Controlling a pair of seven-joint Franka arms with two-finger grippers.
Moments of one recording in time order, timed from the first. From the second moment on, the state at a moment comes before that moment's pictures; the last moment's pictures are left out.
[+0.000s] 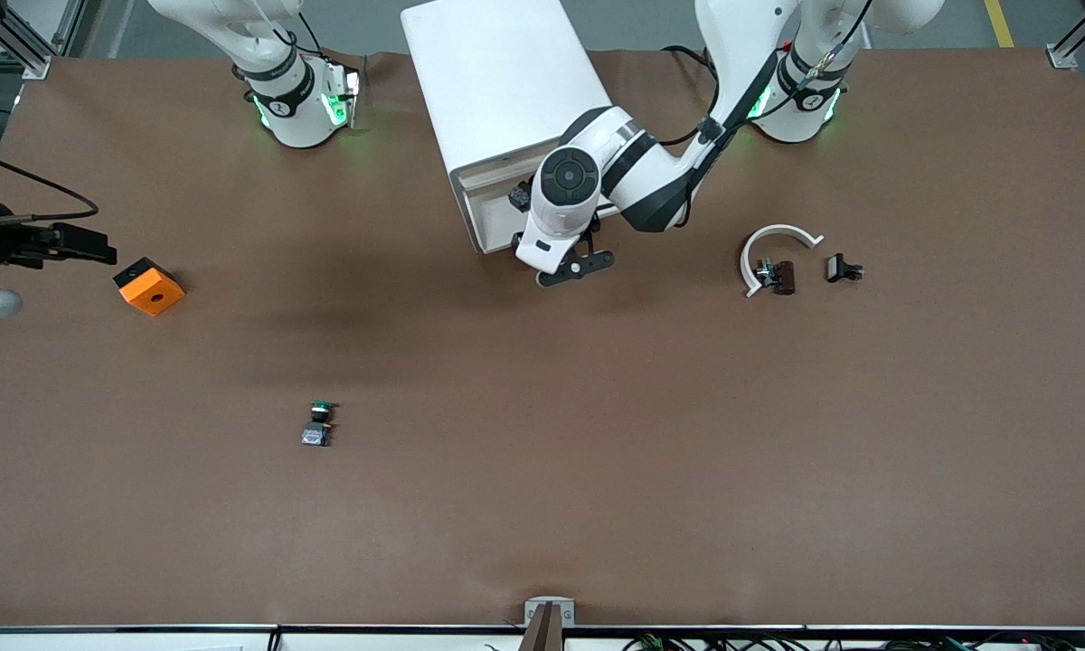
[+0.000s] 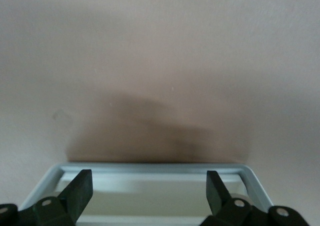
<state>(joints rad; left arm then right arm) -0.69 0.51 -0.22 -1.77 -0.22 2.15 -1.11 0.00 0.15 -0.09 -1.49 0.00 1.40 -0.14</state>
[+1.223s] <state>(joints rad) -0.69 0.53 -0.24 -1.79 -0.56 2.11 -1.12 -0.01 0.11 -0.10 -1.33 -0.01 1.24 -0.10</state>
